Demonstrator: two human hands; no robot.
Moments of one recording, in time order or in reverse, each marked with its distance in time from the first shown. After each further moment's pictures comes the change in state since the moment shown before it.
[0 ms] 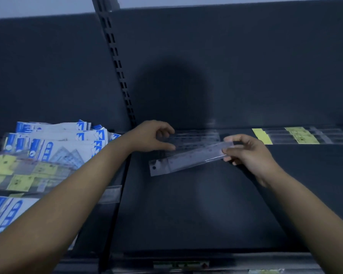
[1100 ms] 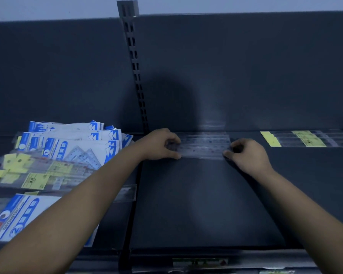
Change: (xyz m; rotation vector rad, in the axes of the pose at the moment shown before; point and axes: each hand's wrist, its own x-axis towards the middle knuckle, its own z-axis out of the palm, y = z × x) left_hand -0.013 -0.019 0.008 0.094 -0.016 0.050; right_hand 0.020 0.013 0.027 -0.745 0.222 -0.112
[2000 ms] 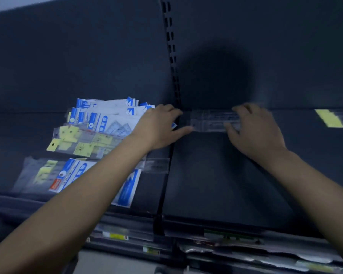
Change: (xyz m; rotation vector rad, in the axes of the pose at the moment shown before) left_hand -0.077 0.003 -0.021 0.471 0.285 -0.172; right_hand -0.037 -0.076 0.027 -0.276 0.044 -0.480
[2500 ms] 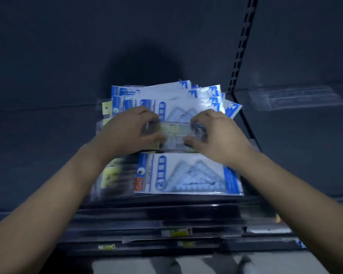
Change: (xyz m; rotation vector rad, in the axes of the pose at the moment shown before) left_hand -0.099 -0.228 -0.027 -0.141 -0.103 0.169; right_hand -0.011 -0.242 0.080 0.131 -0.150 -0.046
